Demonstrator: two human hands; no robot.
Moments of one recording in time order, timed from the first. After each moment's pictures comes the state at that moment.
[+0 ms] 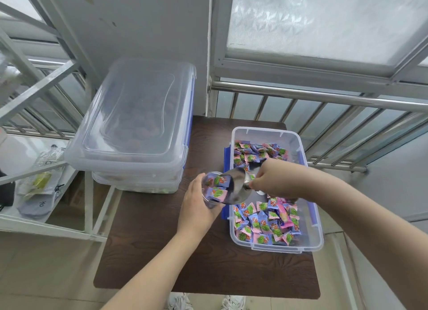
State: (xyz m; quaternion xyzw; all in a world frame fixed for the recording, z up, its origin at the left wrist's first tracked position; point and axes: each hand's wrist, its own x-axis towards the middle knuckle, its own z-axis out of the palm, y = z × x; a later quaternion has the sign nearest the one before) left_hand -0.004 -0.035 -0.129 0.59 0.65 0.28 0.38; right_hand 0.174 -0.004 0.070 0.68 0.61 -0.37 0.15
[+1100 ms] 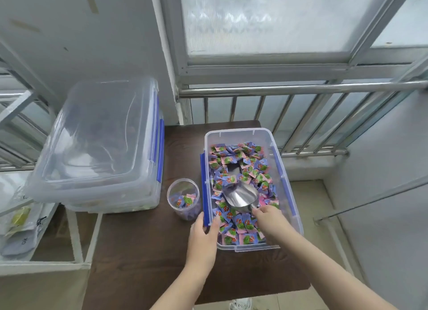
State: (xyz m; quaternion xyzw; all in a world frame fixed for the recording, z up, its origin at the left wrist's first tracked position) left_hand 0.053 -0.090 -0.117 0.43 0.67 0.23 0.56; right_hand 0.238 -0.078 -0.080 0.79 0.38 -0.47 -0.12
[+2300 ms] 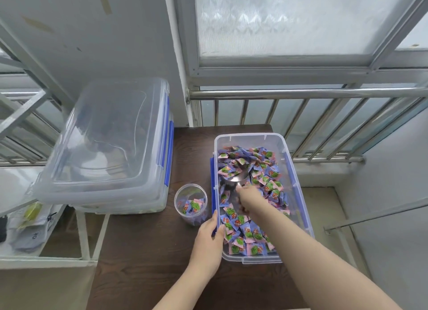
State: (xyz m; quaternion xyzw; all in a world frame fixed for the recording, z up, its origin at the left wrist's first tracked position) left_hand 0.049 -0.074 -0.121 0.48 0.64 0.21 0.56; right_hand 0.205 0.022 -0.131 0.74 0.21 -0.58 -0.25
